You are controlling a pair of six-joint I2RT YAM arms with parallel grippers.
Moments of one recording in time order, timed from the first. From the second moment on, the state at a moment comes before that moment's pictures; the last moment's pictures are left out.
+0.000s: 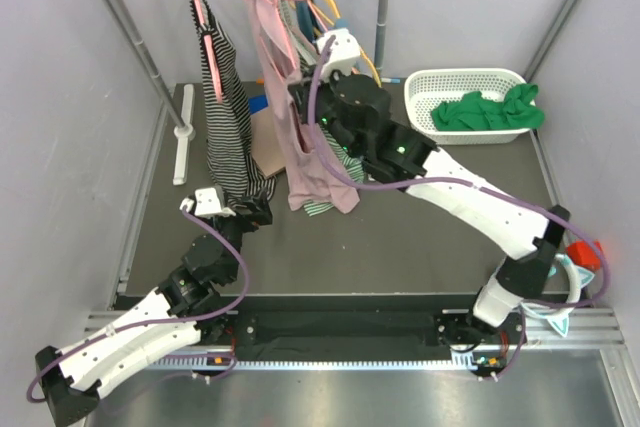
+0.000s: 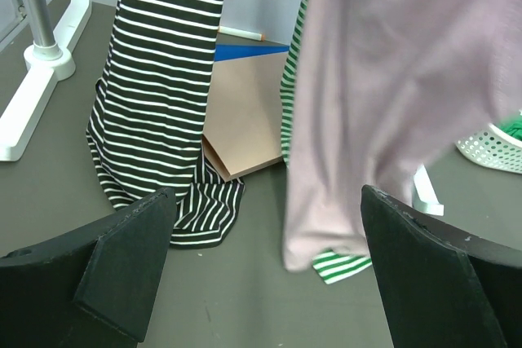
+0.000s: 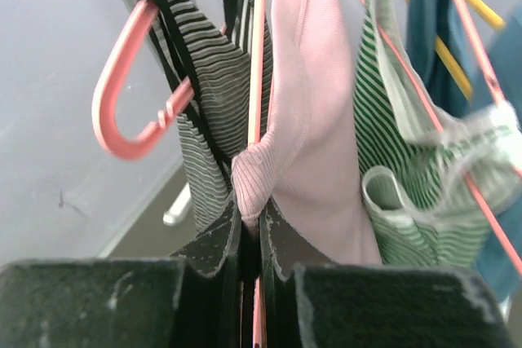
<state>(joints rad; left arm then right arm) -0.88 0.43 0.33 0.17 -0.86 -0.24 1.01 1.59 1.78 -0.17 0.44 0.22</state>
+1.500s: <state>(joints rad) -0.88 0.39 0.32 0.16 -0.92 -0.25 0.86 2.01 2.10 -0.15 0.22 0.25</state>
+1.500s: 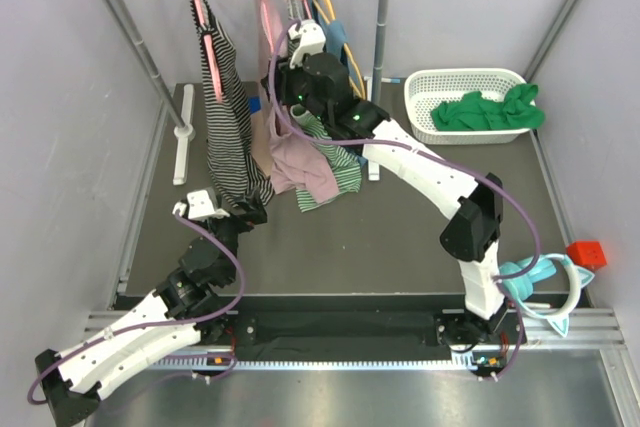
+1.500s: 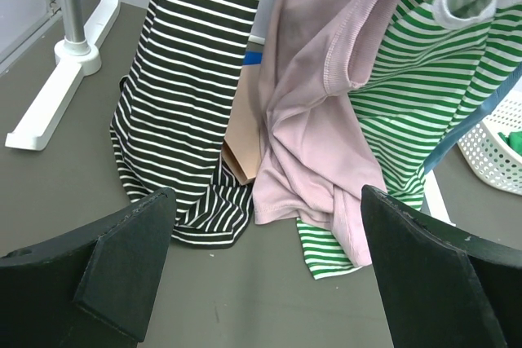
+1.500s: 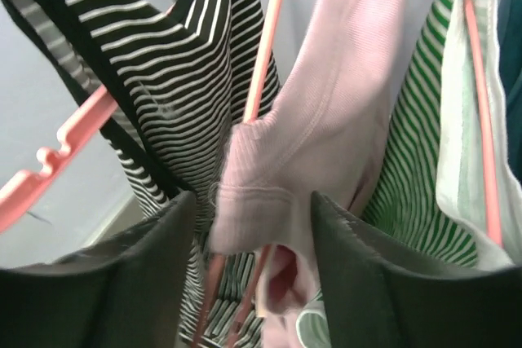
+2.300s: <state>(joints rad) -0.88 0.39 0.32 0.15 -0.93 -0.26 1.03 1.70 1.78 0.01 0.25 -0.02</state>
